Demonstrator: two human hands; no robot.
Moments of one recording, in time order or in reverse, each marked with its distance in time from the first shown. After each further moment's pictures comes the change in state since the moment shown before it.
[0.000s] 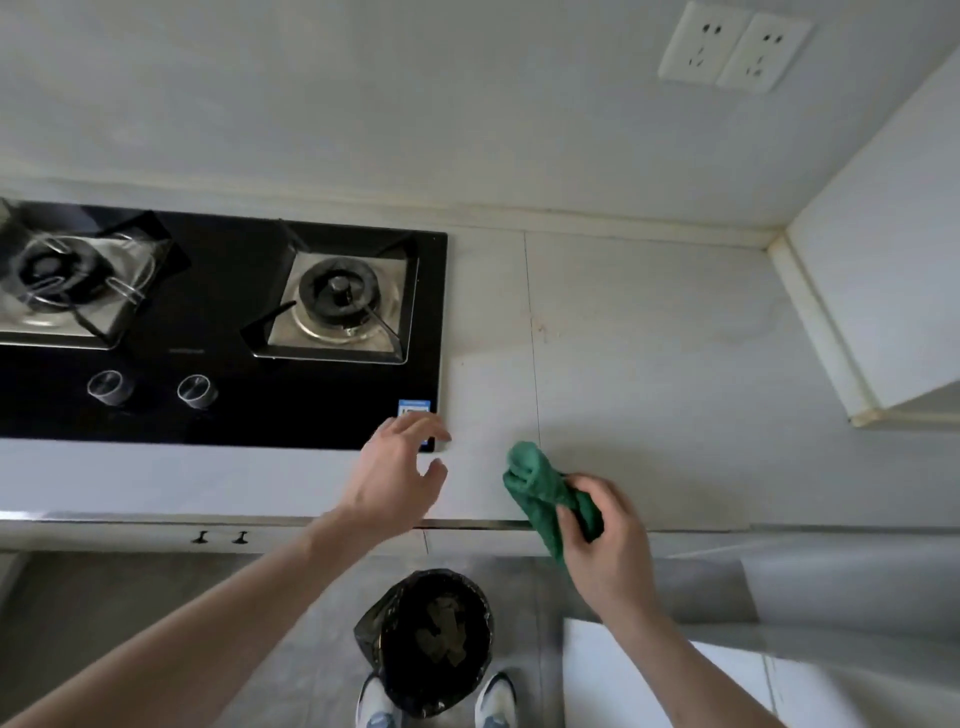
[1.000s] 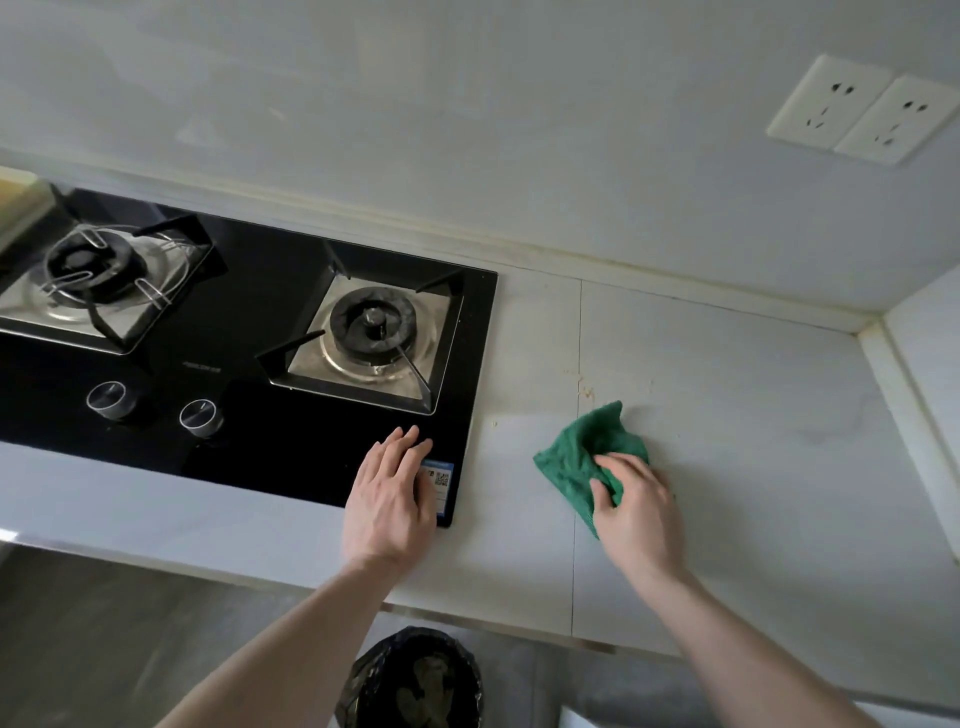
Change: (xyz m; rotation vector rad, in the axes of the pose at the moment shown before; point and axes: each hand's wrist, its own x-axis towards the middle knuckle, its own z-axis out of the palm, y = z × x) left_hand 0.060 -0.073 0.054 0.137 0.301 -0.140; right_hand 0.164 0.033 0.050 -0.394 -0.015 -0.072
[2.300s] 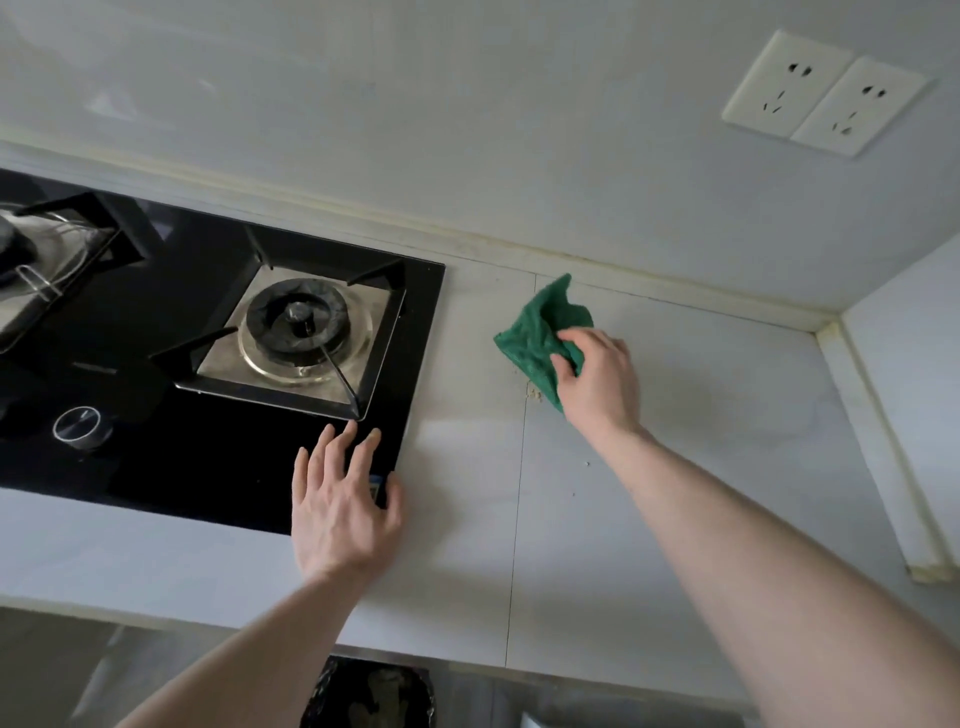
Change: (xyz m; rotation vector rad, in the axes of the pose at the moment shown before) left_hand 0.014 0.049 0.027 0.146 0.081 -0.212; right_hand 0.160 -0.007 -0.014 0.062 0.113 -0.162
